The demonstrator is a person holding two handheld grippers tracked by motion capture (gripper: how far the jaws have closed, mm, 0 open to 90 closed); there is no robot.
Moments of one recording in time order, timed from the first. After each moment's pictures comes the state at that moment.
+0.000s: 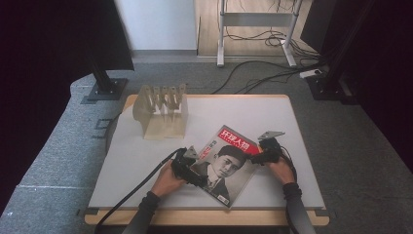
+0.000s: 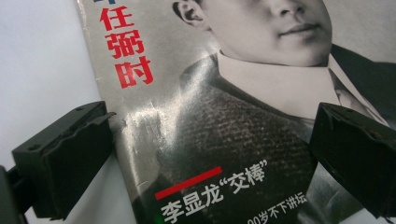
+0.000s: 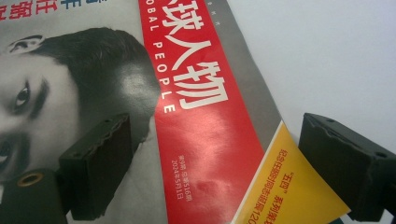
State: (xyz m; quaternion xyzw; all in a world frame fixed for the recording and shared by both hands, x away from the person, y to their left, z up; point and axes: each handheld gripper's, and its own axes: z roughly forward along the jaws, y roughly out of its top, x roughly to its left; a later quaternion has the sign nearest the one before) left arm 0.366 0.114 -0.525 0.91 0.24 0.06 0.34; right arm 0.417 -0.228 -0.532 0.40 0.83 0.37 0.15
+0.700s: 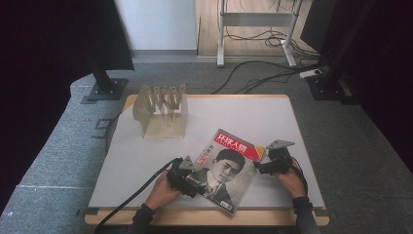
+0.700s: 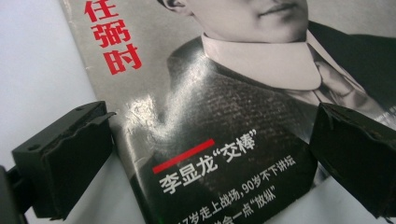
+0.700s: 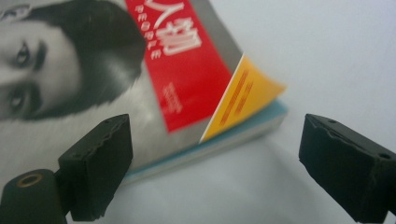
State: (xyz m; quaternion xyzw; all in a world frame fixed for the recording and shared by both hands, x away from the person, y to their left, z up) left arm 0.333 0.122 -0.526 0.90 0.24 0.06 0.34; right arm 0.370 -0.248 -0.522 0.41 0.83 0.34 0.18
